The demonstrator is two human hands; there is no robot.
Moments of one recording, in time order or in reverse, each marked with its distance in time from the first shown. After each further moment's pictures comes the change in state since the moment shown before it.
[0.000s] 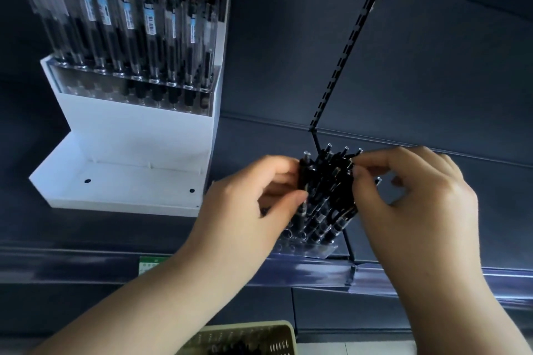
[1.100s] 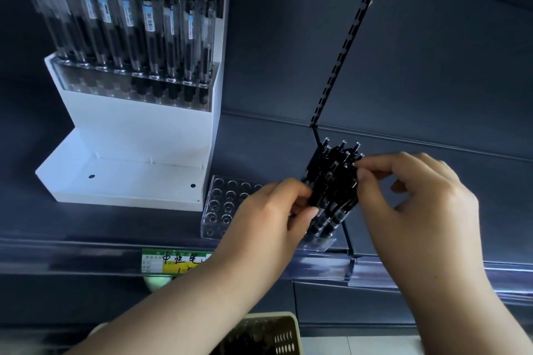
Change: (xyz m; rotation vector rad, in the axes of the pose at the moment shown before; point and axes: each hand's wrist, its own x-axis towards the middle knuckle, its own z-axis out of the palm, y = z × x) left_hand -0.009 -0.026 0.033 0.358 -0.051 0.079; right_hand -0.009 0.009 -0.006 0.050 -0.071 0.042
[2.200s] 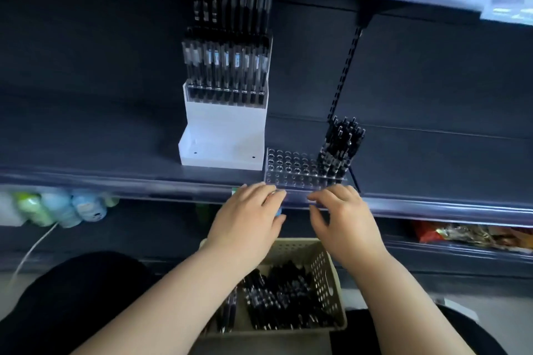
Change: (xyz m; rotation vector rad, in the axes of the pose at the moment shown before) left_hand -0.128 0.045 -0.115 0.690 -0.256 0.081; right_hand -0.124 -0.056 -0.015 0.006 -0.283 -0.205
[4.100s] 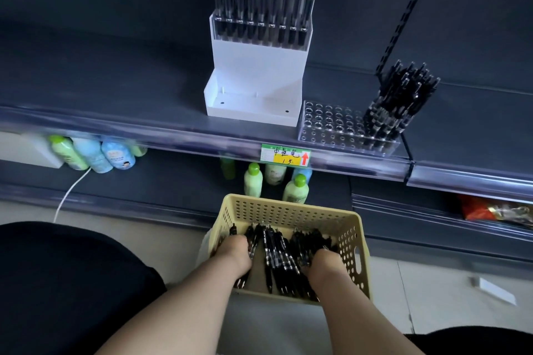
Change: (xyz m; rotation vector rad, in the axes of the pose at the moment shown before) left_hand -0.088 -0.072 0.185 -0.207 -0.802 -0.815; right_hand -0.089 0.010 0.171 -0.195 -1.118 0.714
